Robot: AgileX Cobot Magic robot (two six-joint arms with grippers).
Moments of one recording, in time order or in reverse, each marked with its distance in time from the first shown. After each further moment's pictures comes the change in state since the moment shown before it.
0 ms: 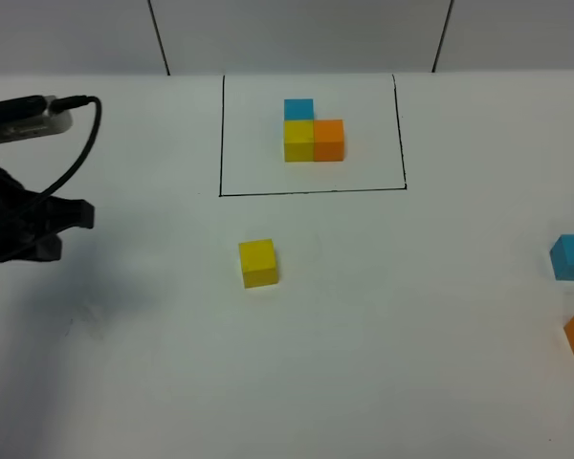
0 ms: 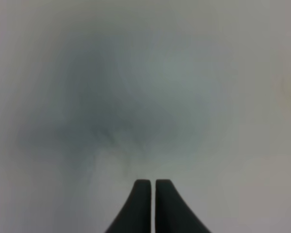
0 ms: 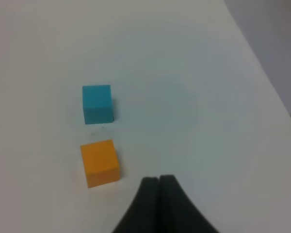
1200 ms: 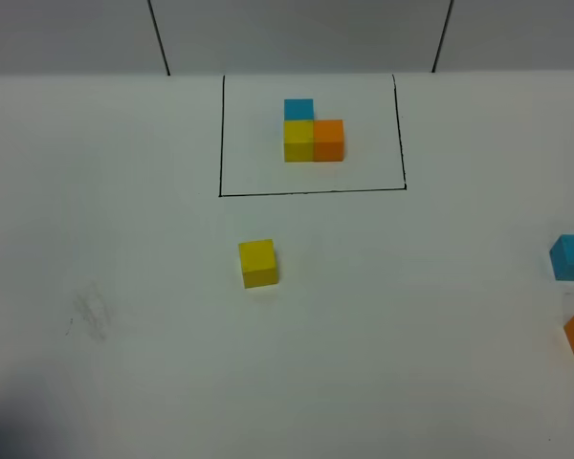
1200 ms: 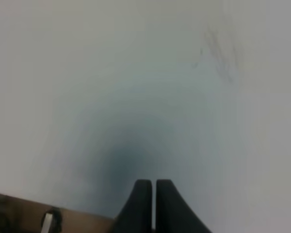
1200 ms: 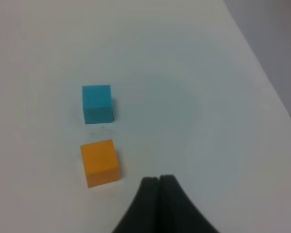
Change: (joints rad) left arm 0.294 -0.959 0.343 0.100 0.358 -0.022; right arm 0.000 0.000 0.000 0.000 0.000 0.000
